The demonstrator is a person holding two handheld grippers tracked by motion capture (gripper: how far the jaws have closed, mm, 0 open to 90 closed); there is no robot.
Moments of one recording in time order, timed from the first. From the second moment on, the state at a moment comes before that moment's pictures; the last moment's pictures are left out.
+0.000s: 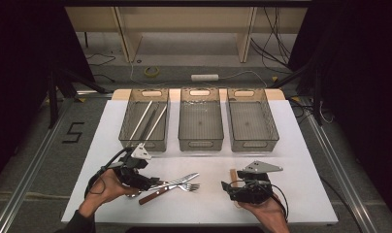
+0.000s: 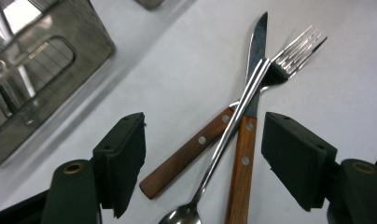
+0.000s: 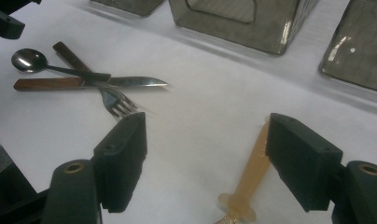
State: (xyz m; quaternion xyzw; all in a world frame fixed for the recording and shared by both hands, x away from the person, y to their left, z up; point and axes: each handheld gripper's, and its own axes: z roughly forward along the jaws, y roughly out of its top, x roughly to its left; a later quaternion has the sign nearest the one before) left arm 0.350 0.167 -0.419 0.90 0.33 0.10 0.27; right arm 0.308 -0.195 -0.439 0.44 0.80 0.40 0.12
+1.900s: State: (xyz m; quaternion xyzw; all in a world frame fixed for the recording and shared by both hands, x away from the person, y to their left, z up) left arm 0.353 0.160 -0.458 0.95 0.26 0.06 0.16; right arm 0.307 -0.193 -0.439 0.43 0.80 0.40 0.12
